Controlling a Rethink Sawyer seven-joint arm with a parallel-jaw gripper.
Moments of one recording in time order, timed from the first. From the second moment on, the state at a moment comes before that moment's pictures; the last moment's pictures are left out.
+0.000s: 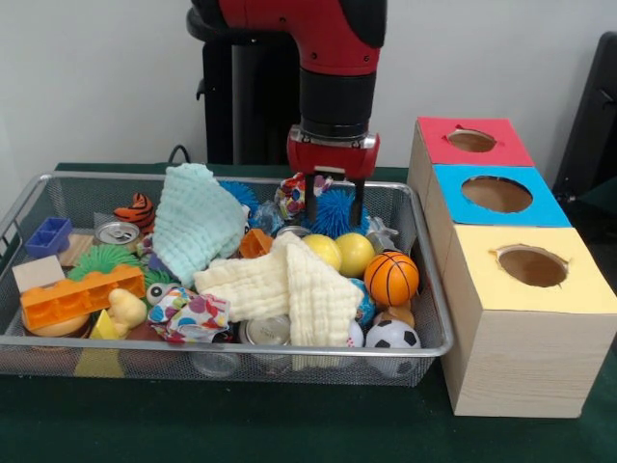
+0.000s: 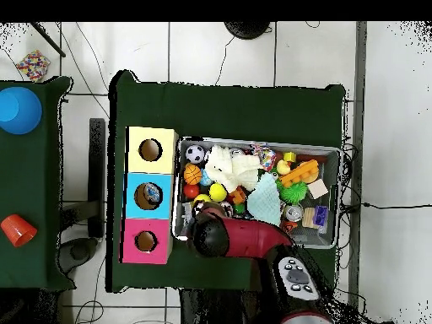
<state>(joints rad) -0.28 -0.62 0.03 1.93 -0.17 0.13 1.87</state>
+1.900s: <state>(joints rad) -0.34 -0.65 -0.08 1.90 0.02 -0.06 1.87</state>
